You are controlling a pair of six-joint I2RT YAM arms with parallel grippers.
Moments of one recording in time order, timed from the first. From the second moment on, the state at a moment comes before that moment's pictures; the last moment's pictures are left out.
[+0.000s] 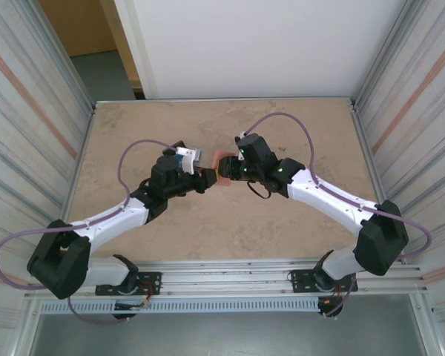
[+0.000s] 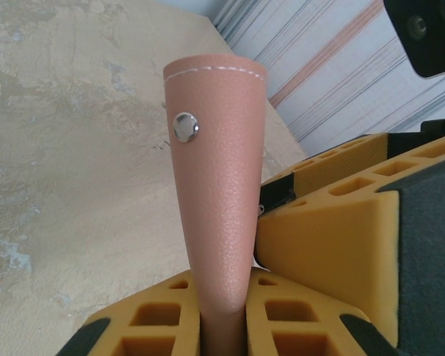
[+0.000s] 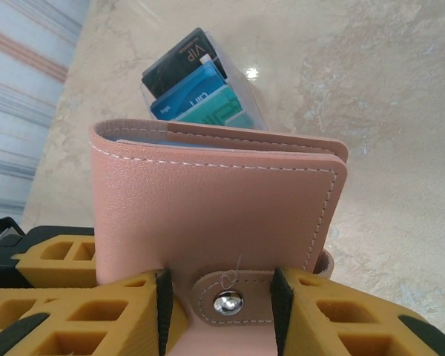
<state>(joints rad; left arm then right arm) -0.61 1.28 0.66 0.31 0.37 -0.55 0.77 1.45 1.16 -0.39 -0.02 0.71</state>
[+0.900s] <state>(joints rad) -0.61 1.28 0.66 0.30 0.37 -0.55 0.77 1.43 1.15 -0.40 0.01 0.73</state>
